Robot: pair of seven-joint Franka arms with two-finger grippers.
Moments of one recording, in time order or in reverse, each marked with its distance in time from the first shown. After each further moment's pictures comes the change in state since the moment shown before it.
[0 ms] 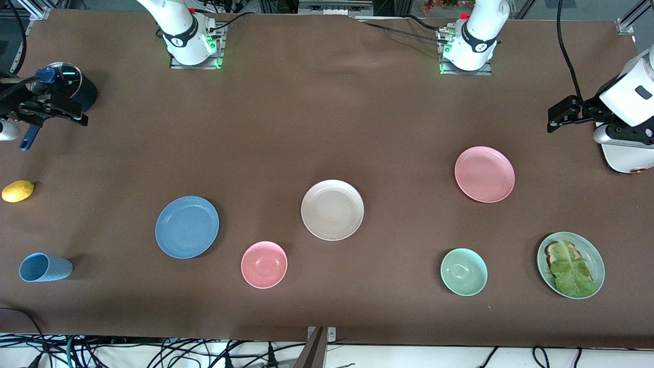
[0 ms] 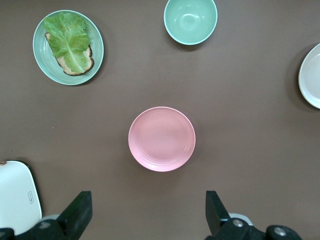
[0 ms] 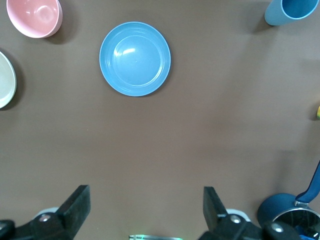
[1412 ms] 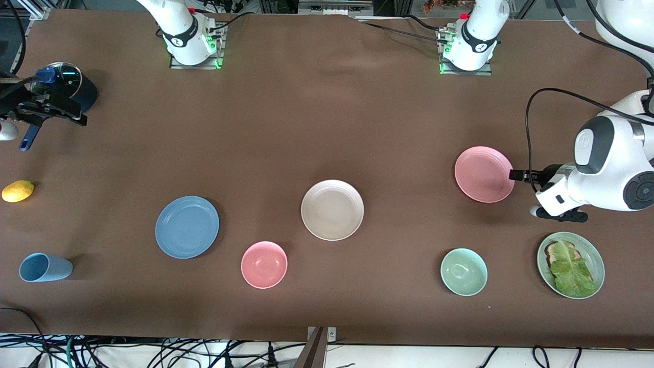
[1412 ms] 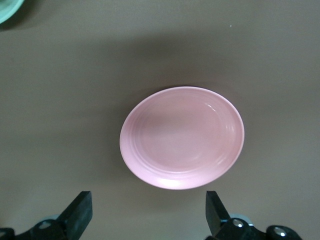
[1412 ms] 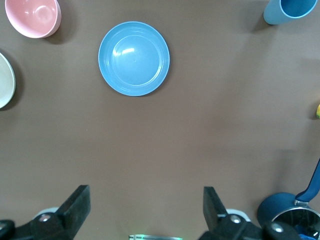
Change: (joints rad) left arm 0.087 0.397 0.012 -0.142 0.026 0.206 0.062; right arm 0.000 -0.001 -0.004 -0.002 0.000 0.000 0.000
